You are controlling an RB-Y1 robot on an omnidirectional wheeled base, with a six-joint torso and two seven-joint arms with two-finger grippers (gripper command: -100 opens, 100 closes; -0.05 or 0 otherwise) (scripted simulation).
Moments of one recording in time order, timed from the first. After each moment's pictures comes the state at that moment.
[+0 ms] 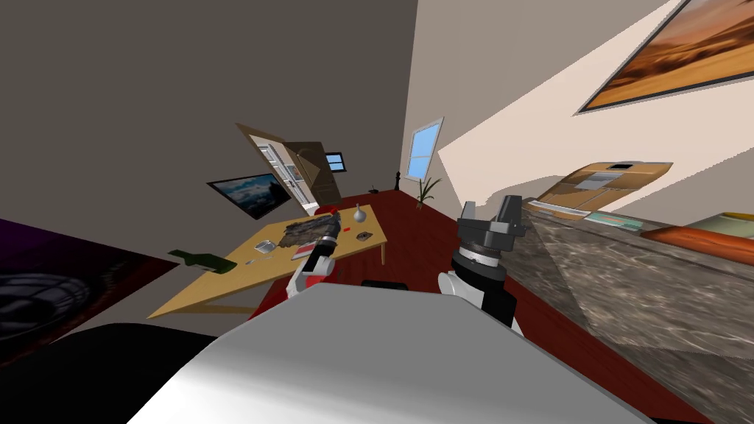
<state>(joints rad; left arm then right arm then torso) 0.34 0.22 0.04 -2.05 0.08 -0.09 -0.14 0.53 0.04 0.02 -2.39 -0.08 -0.62 0.06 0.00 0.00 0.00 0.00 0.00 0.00</state>
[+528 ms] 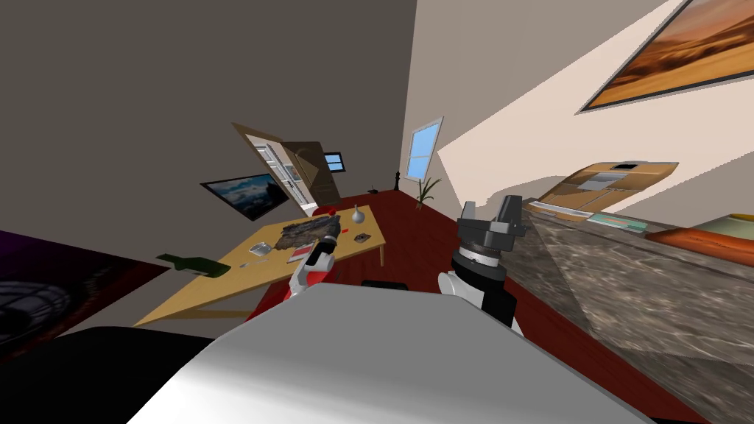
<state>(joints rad) 0.28 0.24 0.07 -1.96 0.08 0.06 -0.13 0.53 0.04 0.02 -2.39 -0.08 -0.62 0.06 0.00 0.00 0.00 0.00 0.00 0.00</state>
